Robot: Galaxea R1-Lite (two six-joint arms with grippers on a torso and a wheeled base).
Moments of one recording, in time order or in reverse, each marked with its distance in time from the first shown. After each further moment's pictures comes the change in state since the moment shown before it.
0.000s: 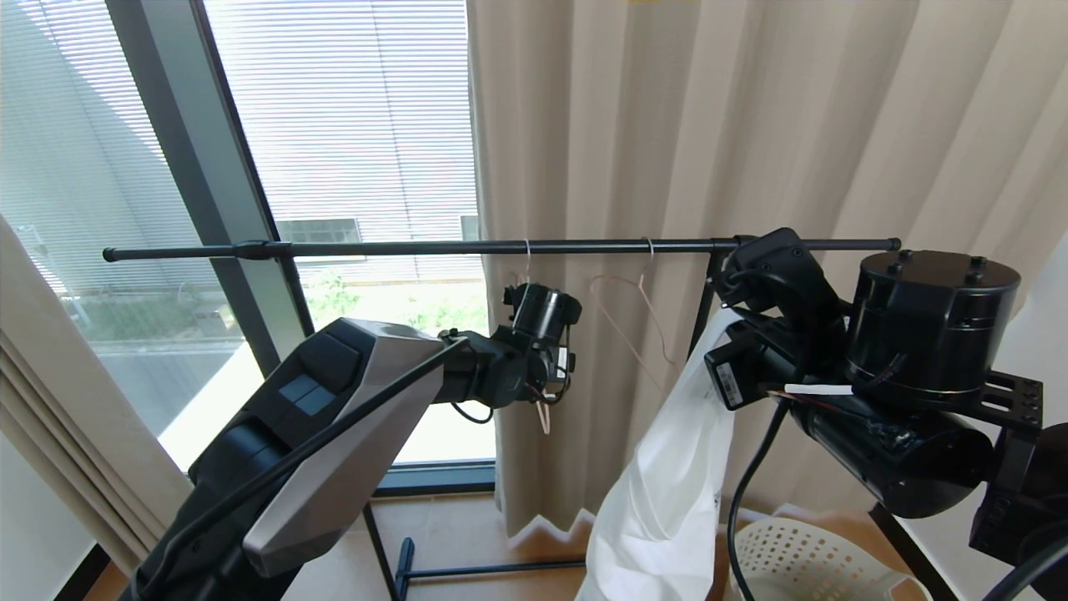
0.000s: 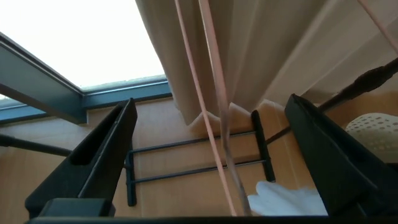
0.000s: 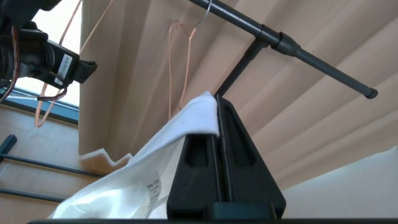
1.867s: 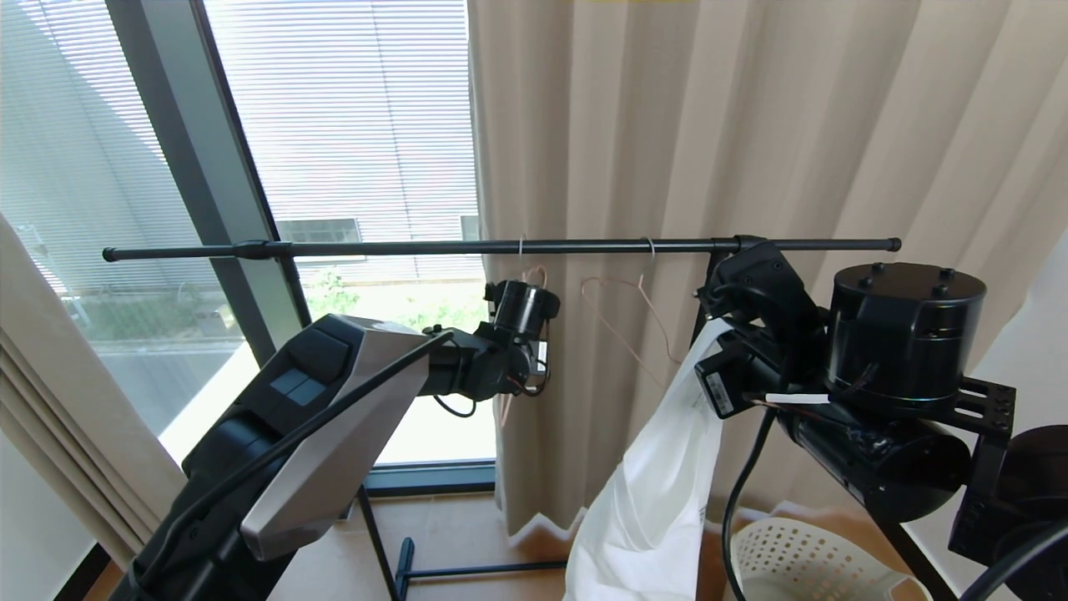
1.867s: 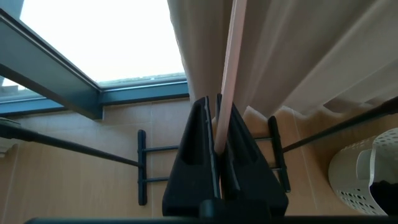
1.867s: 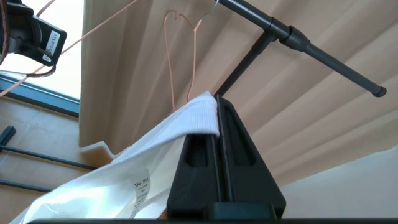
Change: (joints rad) left arm 0.048 0.005 0.001 -0.021 0.024 0.018; right arm 0.003 0.028 0.004 -0.001 0.000 0.001
